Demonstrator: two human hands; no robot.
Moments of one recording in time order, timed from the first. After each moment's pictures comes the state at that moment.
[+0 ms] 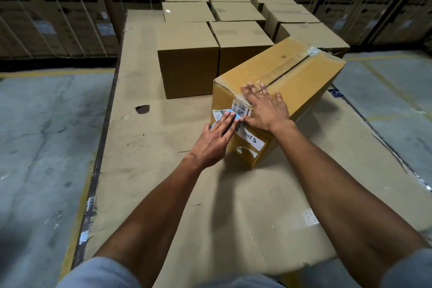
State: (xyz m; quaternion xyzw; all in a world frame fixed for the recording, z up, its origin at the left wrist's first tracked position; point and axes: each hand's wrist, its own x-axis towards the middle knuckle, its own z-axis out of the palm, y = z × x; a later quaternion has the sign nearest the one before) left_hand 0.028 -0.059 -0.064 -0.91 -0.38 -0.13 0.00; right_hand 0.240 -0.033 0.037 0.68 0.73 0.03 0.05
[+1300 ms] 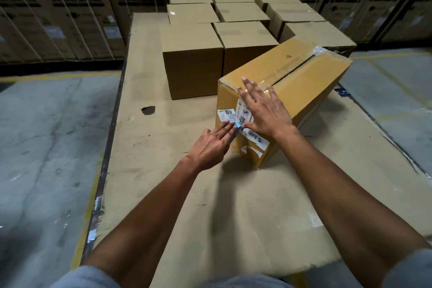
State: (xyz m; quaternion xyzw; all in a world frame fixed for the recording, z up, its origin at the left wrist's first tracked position) left_hand 0.007 -0.056 -0.075 -0.92 -0.36 -0.15 0.00; right_hand 0.226 -0.046 0.035 0.59 0.79 0.16 0.04
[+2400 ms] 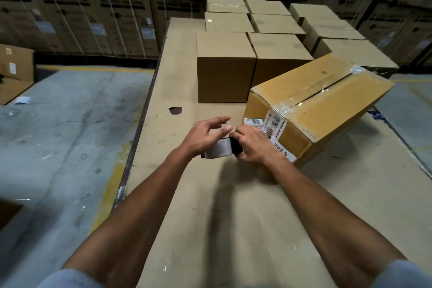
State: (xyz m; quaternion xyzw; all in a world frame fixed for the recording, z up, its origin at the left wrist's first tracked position) left_hand -0.081 -0.045 -0.020 -0.71 -0.50 -0.33 -0.38; right_hand 0.137 -0.050 -0.017 0.48 0.88 0.01 0.00
